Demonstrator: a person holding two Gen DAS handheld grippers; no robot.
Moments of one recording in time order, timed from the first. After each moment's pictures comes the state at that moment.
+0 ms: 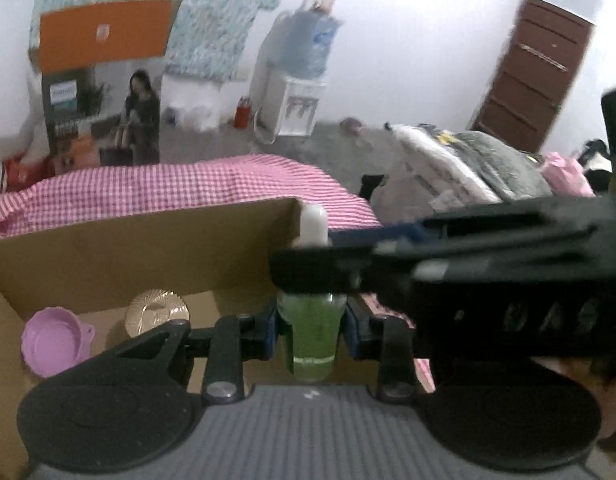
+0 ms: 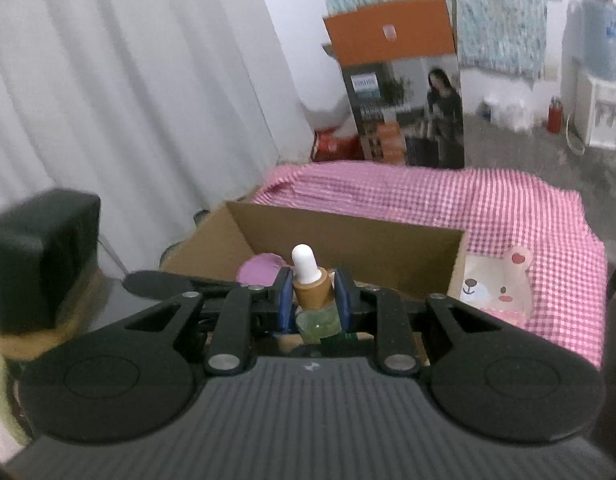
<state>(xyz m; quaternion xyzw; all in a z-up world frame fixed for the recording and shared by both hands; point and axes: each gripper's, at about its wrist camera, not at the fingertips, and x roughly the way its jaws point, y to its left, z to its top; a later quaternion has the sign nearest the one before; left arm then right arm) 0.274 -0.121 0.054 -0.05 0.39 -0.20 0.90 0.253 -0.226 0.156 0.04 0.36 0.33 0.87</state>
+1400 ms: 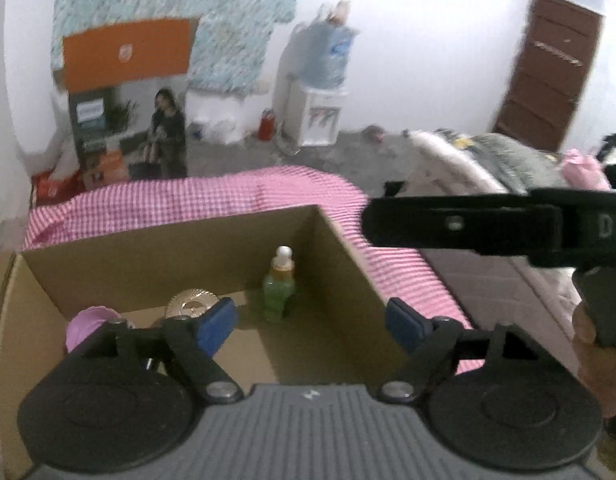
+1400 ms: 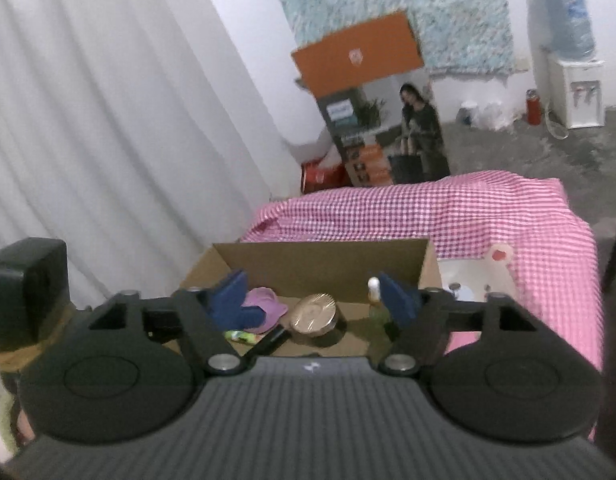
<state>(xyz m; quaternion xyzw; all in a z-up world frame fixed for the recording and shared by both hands) 0.225 -0.116 0.083 -0.02 0.36 -0.17 0.92 0.236 -0.268 0.153 0.12 0.32 0.29 0.89</state>
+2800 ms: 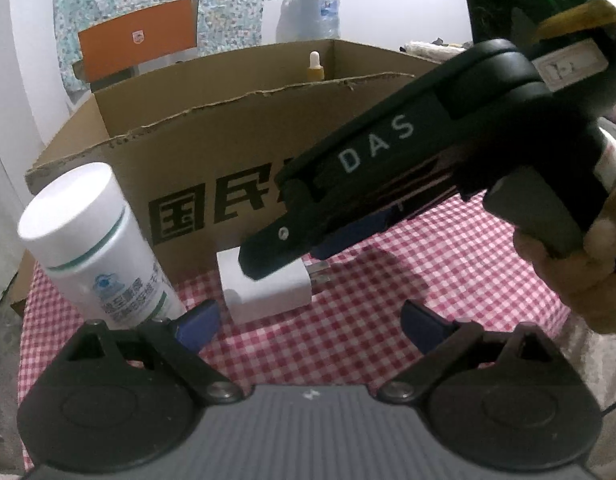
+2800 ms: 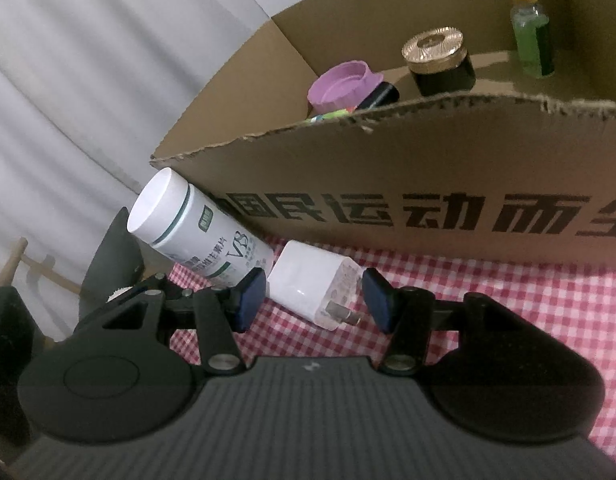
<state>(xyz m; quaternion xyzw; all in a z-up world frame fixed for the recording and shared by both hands) 0.081 -0.061 -0.053 0.09 0.37 -0.14 0.91 0.155 -0.134 -0.011 0.14 0.47 0.35 0.80</state>
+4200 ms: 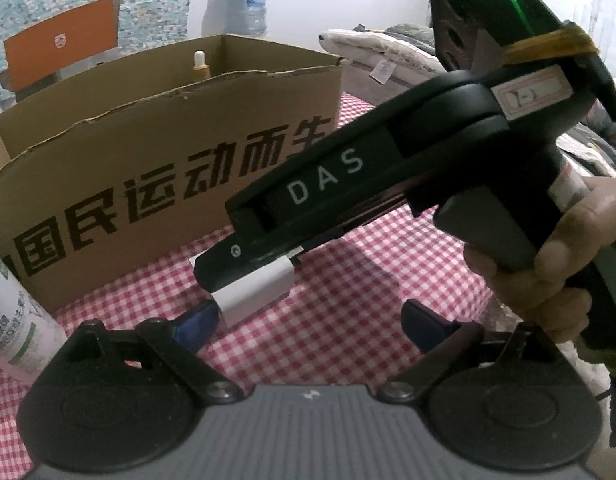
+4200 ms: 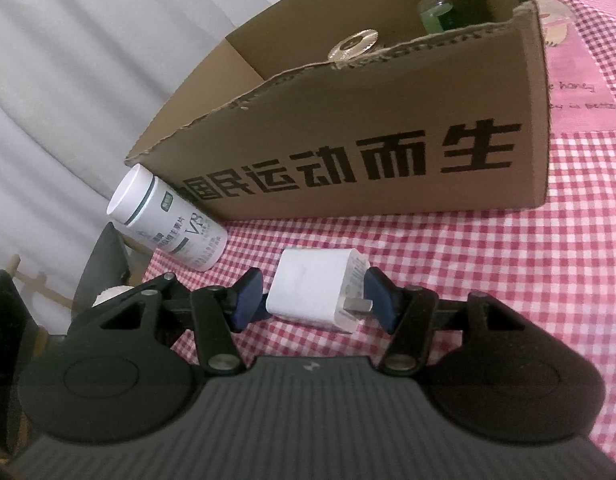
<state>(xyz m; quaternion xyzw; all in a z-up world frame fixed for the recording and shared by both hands) 0.077 -0.122 -0.055 0.09 0.39 -0.25 0.88 0.130 -0.205 -0.017 0.16 0.46 0.31 0.81</state>
